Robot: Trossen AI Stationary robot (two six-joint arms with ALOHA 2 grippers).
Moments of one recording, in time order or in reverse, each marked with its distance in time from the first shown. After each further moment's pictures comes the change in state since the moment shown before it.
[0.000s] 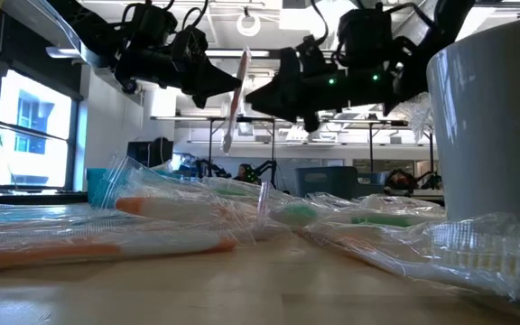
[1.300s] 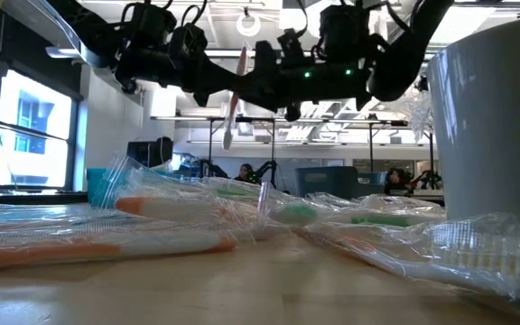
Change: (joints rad) left arm 0.000 0.000 0.000 0.013 0.047 -0.007; right arm -0.016 0.085 0.157 -0.012 0.005 -0.062
